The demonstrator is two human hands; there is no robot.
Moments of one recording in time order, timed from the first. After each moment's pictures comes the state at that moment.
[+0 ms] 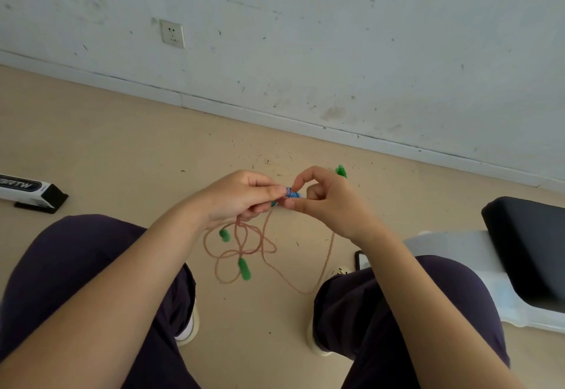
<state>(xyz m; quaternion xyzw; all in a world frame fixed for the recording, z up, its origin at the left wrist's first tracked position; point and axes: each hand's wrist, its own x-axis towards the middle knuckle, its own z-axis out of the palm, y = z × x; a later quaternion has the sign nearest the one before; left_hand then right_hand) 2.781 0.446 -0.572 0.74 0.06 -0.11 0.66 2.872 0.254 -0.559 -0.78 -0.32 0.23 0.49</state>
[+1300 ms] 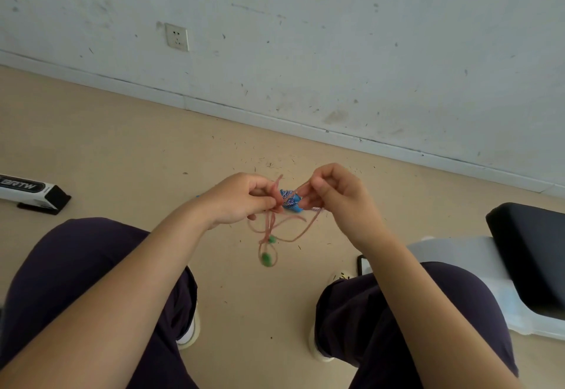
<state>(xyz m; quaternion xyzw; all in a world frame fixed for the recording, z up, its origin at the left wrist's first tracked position) 2.786 0.453 -0.582 0.81 0.11 -0.06 0.58 2.869 0.255 -0.556 -0.71 -0.26 0.22 0.62</state>
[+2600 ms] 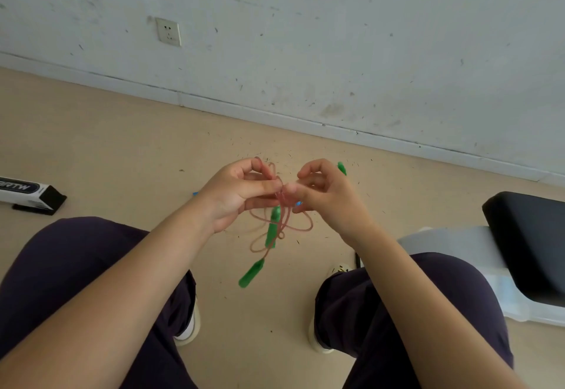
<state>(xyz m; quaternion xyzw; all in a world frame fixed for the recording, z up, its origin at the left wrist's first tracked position) 2.781 0.434 -0.572 0.57 0.14 0.02 0.81 2.868 0.260 -0.566 -0.72 -0.25 0.25 0.60</state>
